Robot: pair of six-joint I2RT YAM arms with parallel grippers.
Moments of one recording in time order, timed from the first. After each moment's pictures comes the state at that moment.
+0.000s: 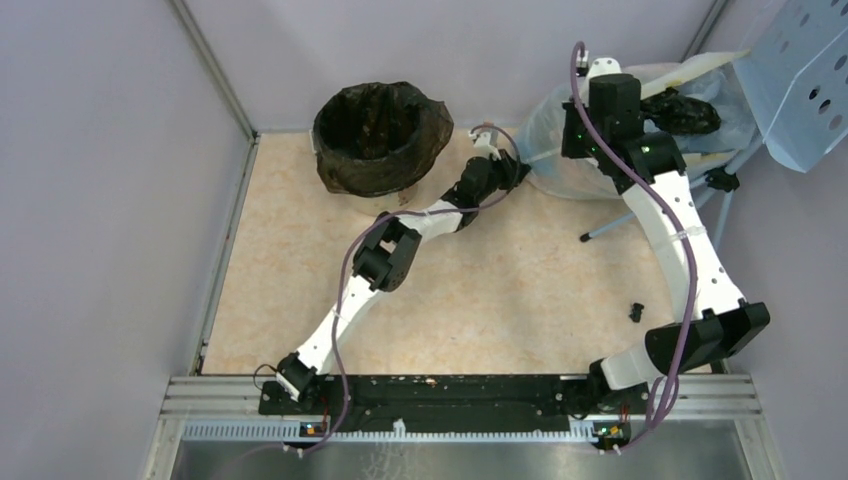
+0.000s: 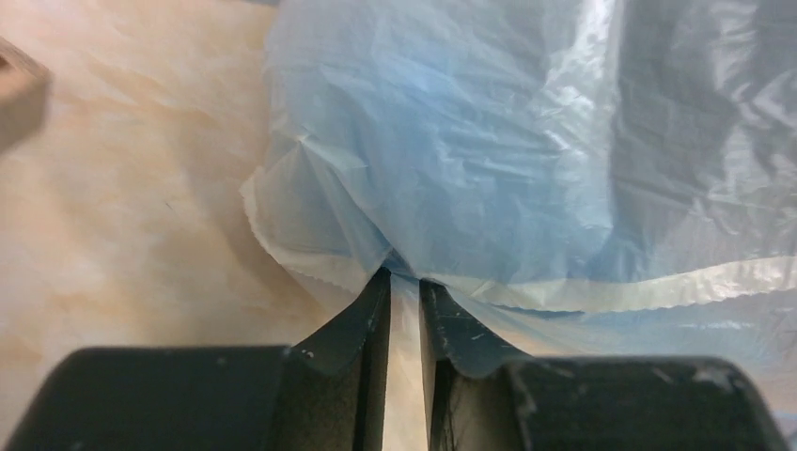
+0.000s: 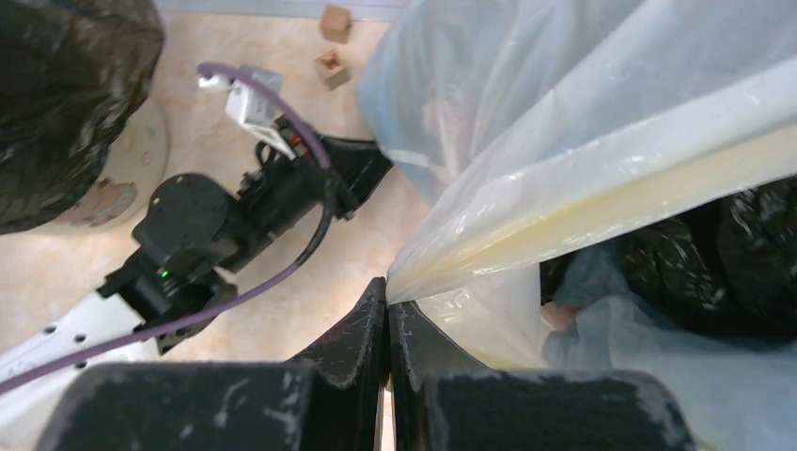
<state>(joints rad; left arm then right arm) -0.69 2.77 2.20 0.56 0.08 -0.75 0.29 1.45 1.76 -0.82 0.22 0.11</state>
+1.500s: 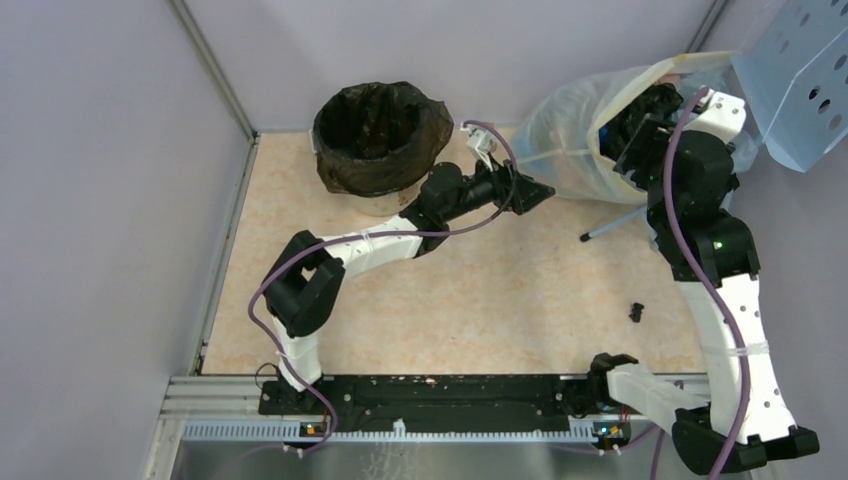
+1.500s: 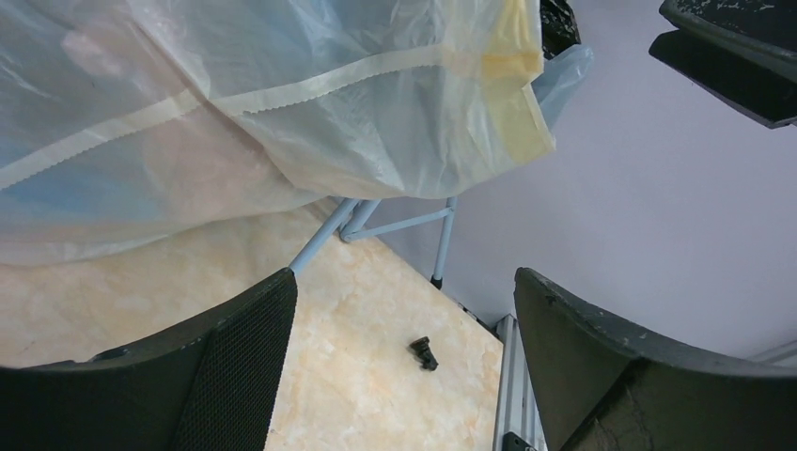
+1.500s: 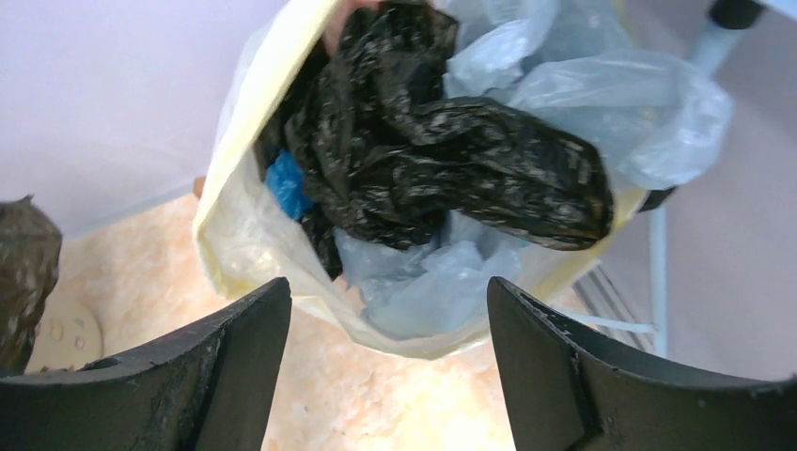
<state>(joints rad) -0.82 1.88 1.35 0.70 0.35 -0.71 0.22 1.01 1.48 -0.71 0.53 0.24</state>
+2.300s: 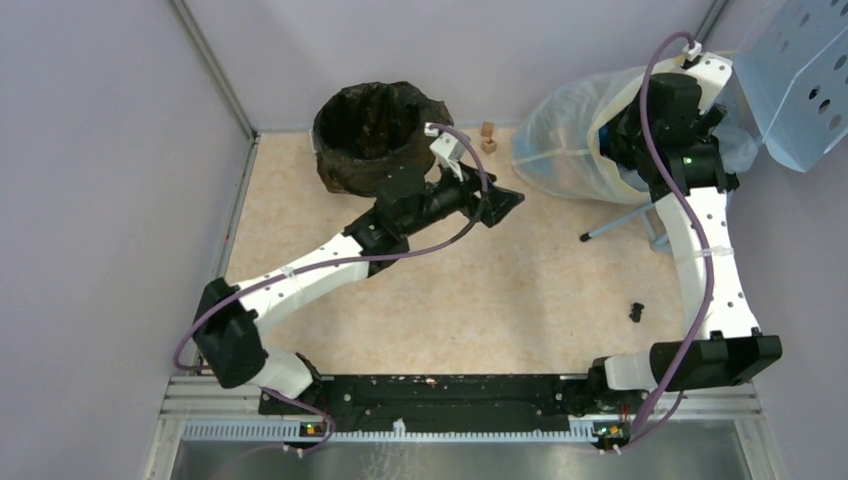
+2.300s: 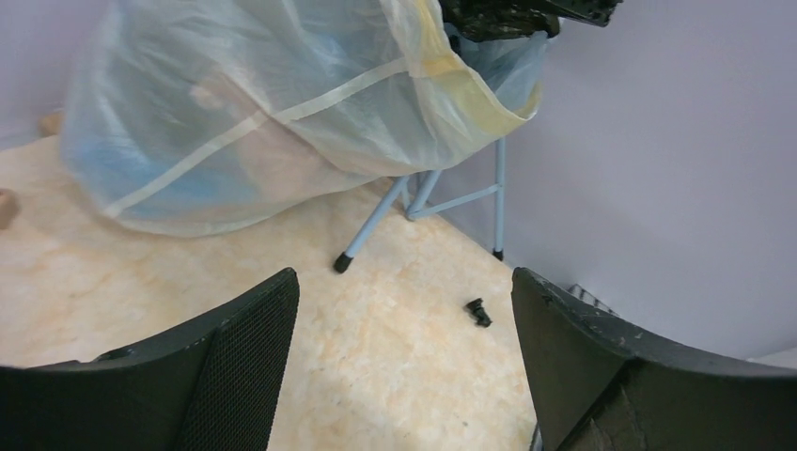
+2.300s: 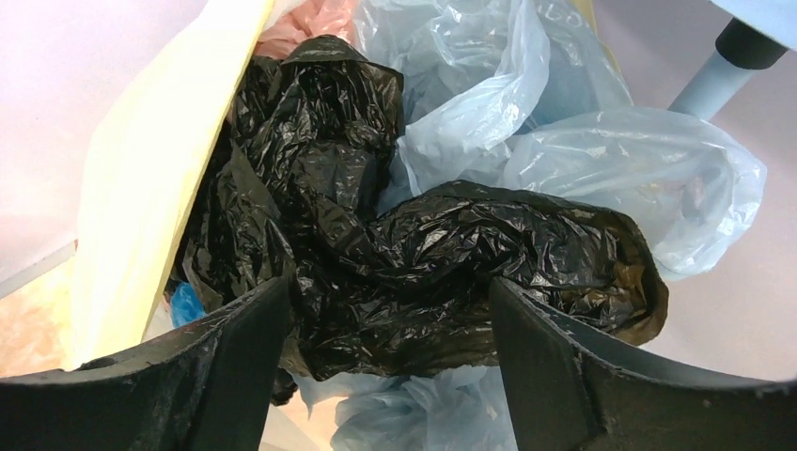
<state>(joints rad) -0.85 1.51 1.24 0.36 0.21 -0.44 0.09 1.36 1.69 -0.71 0.65 0.29</state>
